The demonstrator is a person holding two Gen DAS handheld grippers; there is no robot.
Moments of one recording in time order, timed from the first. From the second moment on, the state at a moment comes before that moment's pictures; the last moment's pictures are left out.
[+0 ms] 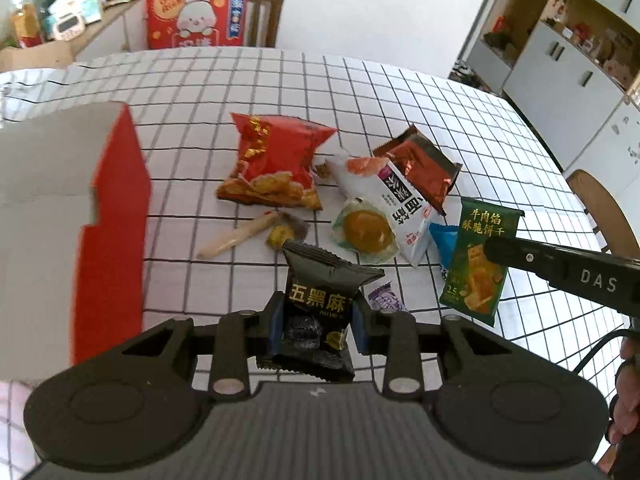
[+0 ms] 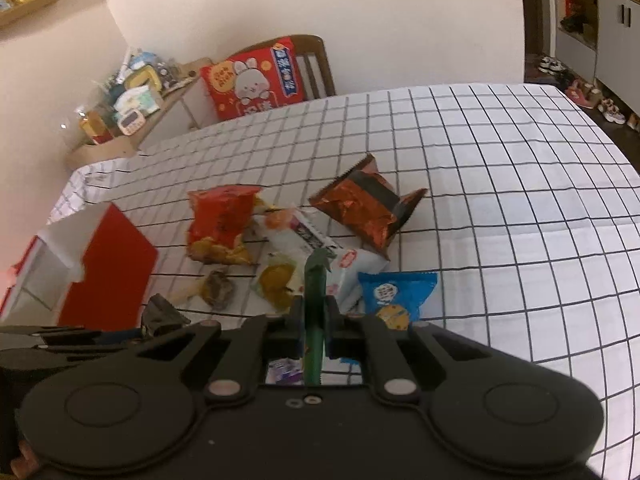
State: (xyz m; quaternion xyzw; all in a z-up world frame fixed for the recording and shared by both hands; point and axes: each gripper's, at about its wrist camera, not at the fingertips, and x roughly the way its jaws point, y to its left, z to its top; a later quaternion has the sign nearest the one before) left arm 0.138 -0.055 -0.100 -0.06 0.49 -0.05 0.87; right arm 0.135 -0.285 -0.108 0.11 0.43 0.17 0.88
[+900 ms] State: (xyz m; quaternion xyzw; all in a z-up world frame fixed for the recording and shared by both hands) left arm 0.082 0.063 -0.019 -0.09 0.45 0.08 0.89; right arm 0.116 -0.156 -0.018 0.09 0.39 0.34 0.85
